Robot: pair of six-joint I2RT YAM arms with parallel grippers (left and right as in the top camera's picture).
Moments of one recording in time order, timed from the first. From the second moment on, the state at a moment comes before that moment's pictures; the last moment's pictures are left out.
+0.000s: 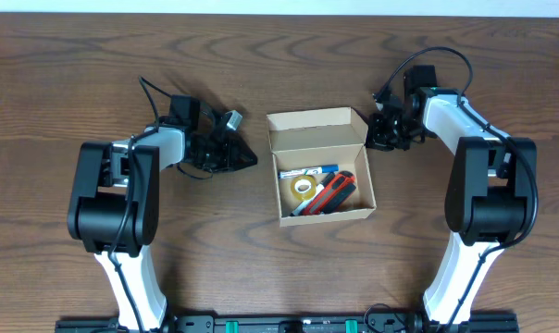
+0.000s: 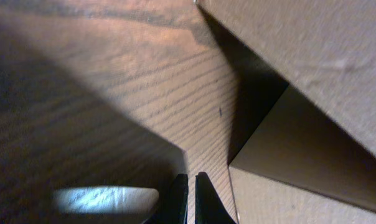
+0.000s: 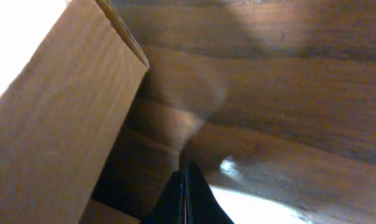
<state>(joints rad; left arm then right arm) -0.11 2.09 1.10 -0.32 0.92 -0.08 0.00 2.13 1.40 -0.72 -0.50 0.08</state>
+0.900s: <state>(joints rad) -0.11 2.11 1.10 0.01 1.16 -0.44 0.00 2.14 1.40 -0.56 -0.72 0.18</state>
